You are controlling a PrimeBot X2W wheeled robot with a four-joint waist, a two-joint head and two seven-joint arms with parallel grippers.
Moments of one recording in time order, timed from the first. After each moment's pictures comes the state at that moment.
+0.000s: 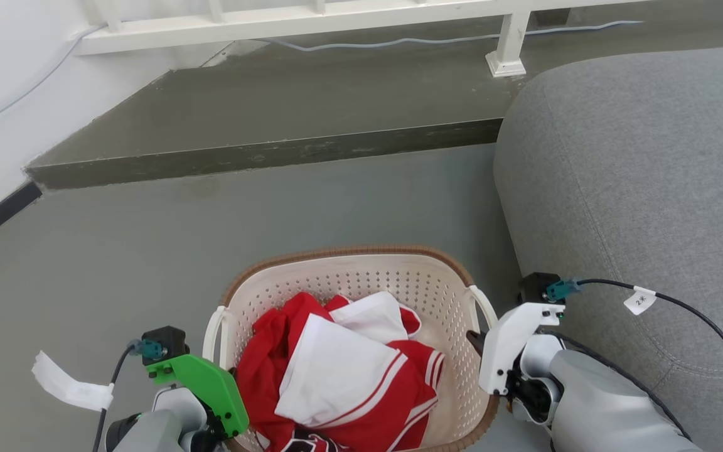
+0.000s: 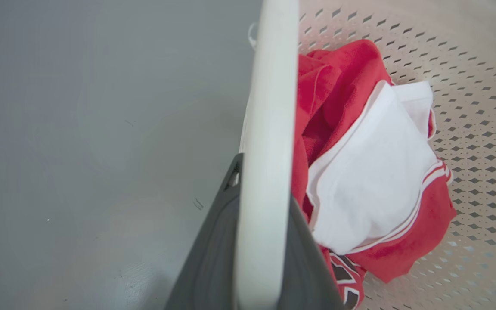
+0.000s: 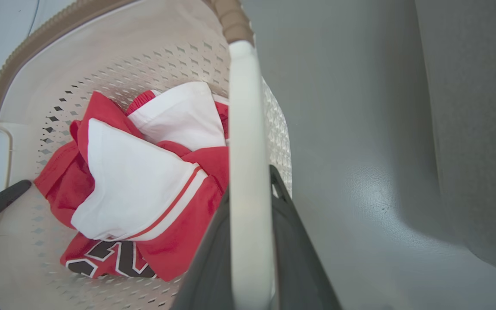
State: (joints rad) left arm -0.48 -0.01 -0.43 1.20 -0.74 -0.14 0.01; right arm -0.53 -0.04 0.87 1.09 1.02 0.06 0.07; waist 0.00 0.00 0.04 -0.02
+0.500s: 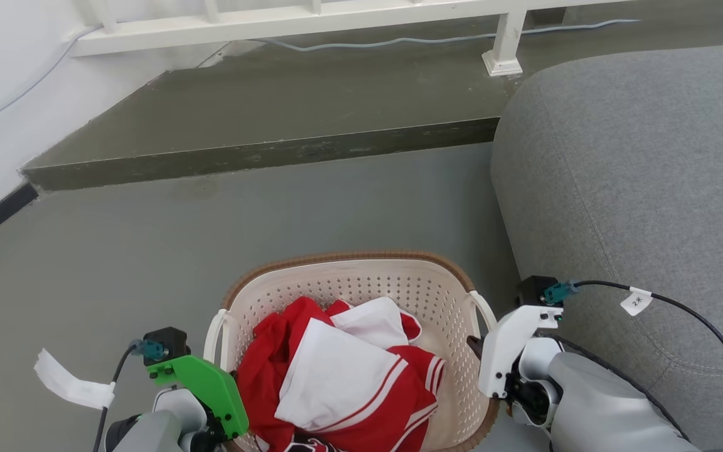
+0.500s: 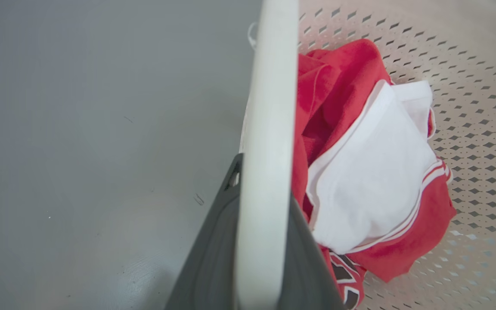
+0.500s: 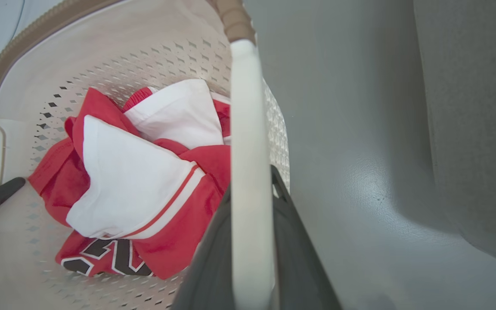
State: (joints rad) left arm -0.48 -0.01 -0.44 1.19 -0.75 -0.14 0.04; right arm -0.52 -0.04 0.90 1.07 1.04 0.04 0.09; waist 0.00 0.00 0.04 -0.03
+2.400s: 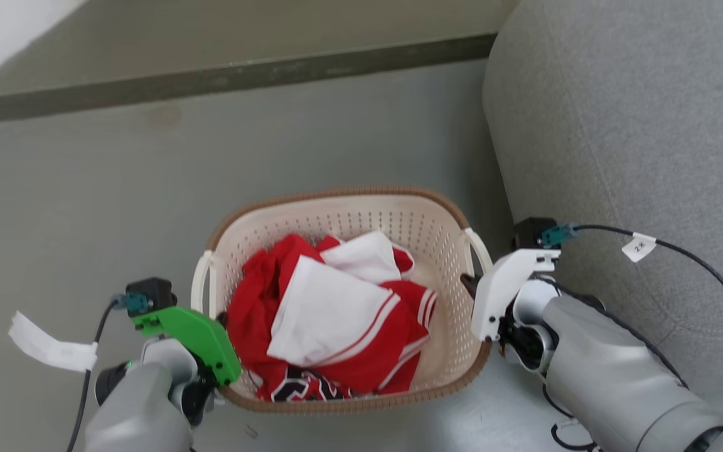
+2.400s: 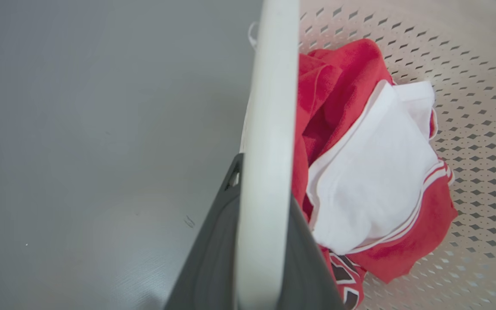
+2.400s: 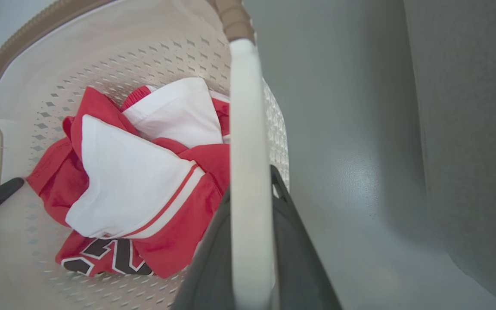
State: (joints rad) left arm -0.56 0.01 -0.45 1.14 -0.78 -0.12 0.00; right arm -0.65 -0.06 0.95 1.04 1.07 0.01 0.07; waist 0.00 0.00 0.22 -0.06
